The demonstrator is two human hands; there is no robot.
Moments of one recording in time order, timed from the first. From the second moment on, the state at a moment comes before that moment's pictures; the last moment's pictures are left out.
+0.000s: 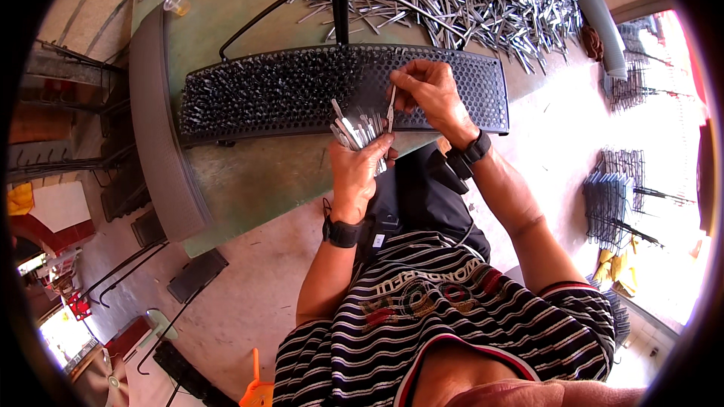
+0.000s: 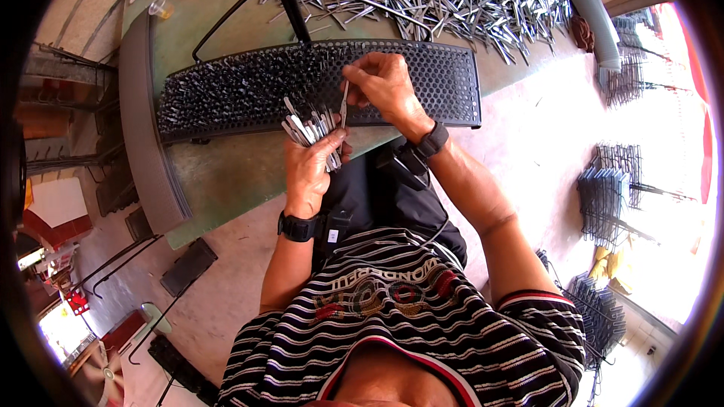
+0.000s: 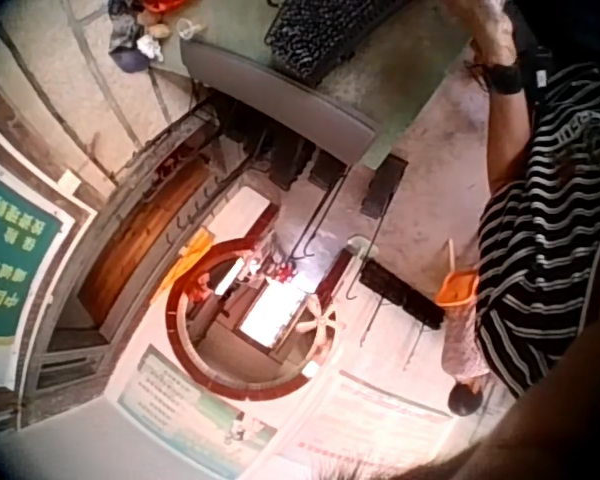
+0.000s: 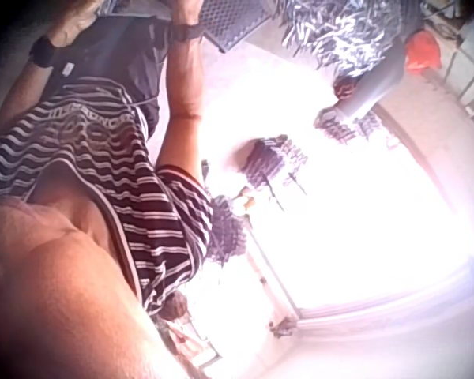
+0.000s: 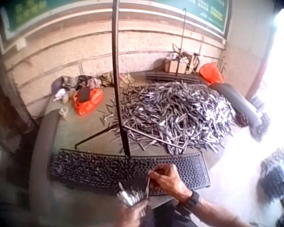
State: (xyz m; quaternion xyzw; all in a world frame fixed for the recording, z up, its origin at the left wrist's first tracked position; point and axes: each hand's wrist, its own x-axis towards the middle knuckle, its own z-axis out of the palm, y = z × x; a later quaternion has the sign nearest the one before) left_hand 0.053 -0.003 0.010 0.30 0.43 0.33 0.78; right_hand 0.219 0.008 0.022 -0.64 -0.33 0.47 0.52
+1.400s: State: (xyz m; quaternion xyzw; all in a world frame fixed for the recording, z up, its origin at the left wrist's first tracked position) left_hand 0.063 0.003 0.031 0.21 0.46 0.37 0.78; right_hand 0.261 0.037 0.011 -0.66 -0.64 0.06 0.39
